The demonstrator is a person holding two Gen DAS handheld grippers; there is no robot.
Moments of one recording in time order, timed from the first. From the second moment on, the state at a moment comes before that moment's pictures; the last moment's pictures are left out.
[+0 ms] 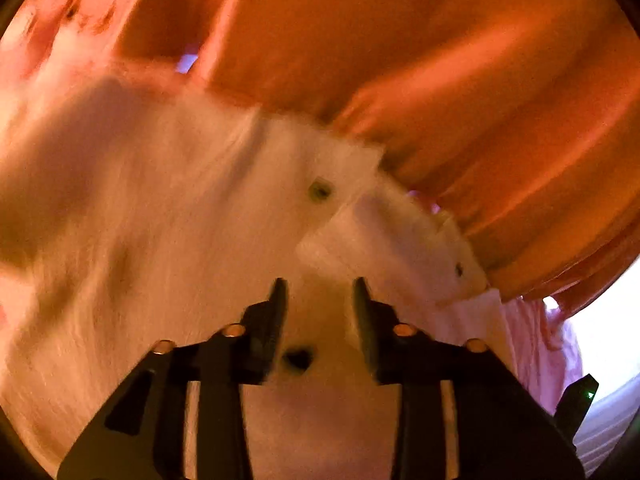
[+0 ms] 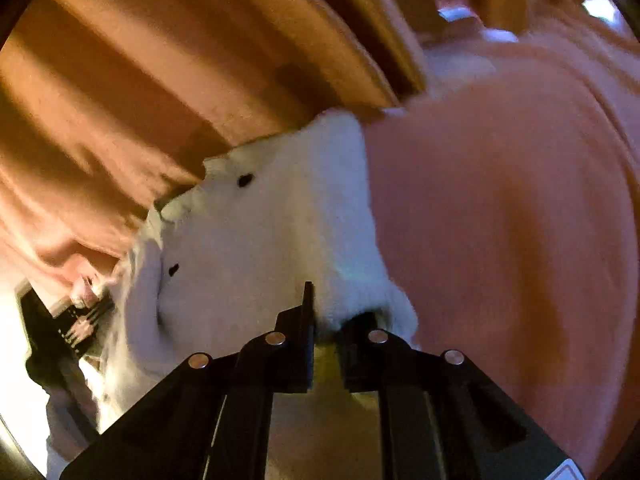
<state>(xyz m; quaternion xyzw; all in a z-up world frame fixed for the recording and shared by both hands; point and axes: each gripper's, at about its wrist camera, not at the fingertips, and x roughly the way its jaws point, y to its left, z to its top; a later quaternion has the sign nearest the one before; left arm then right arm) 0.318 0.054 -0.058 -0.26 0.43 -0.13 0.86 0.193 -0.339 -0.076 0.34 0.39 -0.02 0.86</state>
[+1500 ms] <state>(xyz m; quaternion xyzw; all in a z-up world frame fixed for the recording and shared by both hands) 0.376 0.012 -0.069 -0.38 0.43 -0.20 0.79 0.217 -0.334 -0.055 0.22 0.37 -0.04 0.90</state>
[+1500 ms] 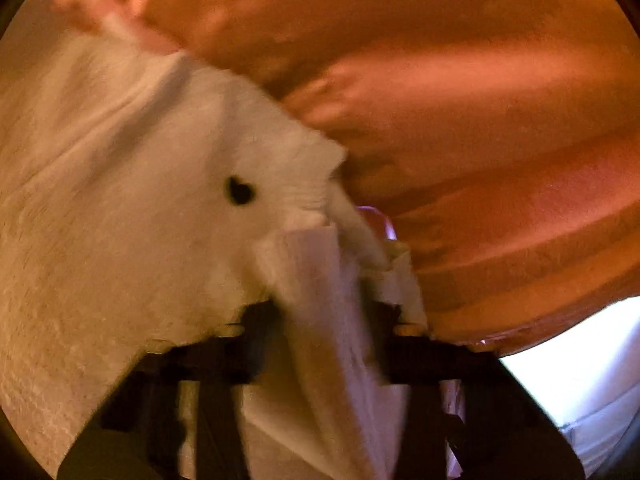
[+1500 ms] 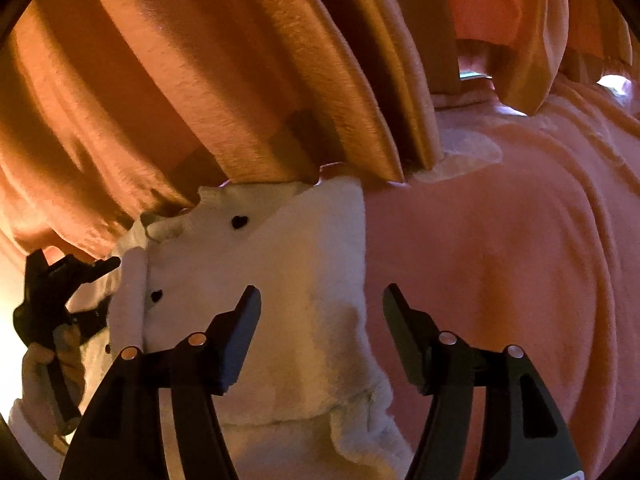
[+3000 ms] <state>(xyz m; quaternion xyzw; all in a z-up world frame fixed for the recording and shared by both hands) 0.271 0.108 -0.051 -0.35 0.38 -0.20 0.83 0.264 -0.370 -0.069 0.29 0.37 -0.05 0.88</state>
